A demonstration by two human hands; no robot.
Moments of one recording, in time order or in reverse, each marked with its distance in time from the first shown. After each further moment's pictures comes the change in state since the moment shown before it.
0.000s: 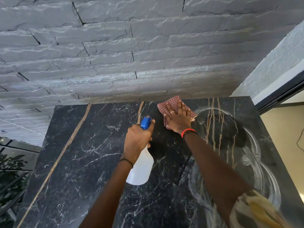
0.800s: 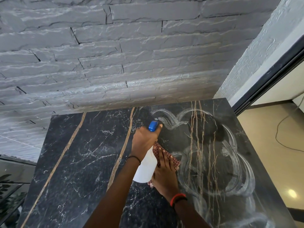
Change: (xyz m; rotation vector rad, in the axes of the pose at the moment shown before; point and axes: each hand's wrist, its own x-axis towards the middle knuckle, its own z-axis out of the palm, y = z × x) left_hand -0.039 0.033 0.023 0.137 -0.035 0.095; right_hand -0.216 -0.035 0.069 -0.049 0.169 -0.132
